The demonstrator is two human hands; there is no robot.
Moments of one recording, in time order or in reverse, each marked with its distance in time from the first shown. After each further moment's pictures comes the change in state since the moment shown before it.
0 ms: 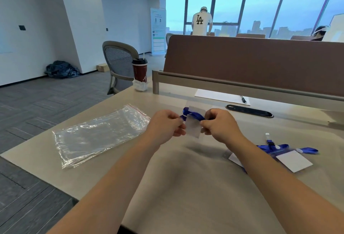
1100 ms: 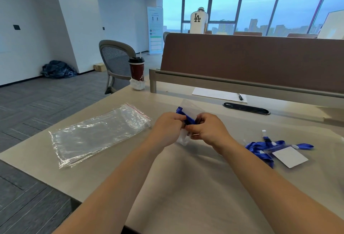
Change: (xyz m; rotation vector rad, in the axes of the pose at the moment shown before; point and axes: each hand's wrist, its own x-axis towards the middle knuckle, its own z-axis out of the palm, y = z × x) left_hand 0.000 -0.001 0.021 0.049 0.001 -0.023; right_hand -0.012 -0.002 0.019 0.195 -0.125 0.113
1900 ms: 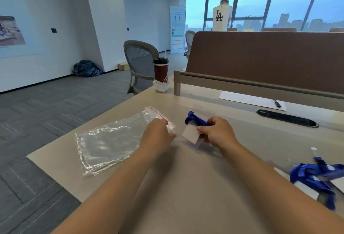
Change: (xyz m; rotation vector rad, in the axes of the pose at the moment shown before) left_hand 0.054 -0.069 -0.081 0.693 0.249 -0.003; right_hand 0.064 -0.008 0.058 0.032 0.034 0.070
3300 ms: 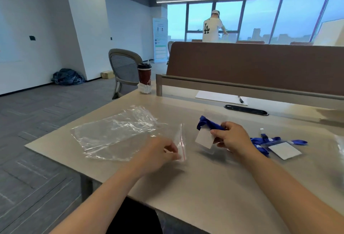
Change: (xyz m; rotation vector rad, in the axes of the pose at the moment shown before) left_hand -0.122 0.011 0.005 -0.290 -0.264 0.334; right_hand -0.113 0.034 -0.095 0.026 0.075 -0.002
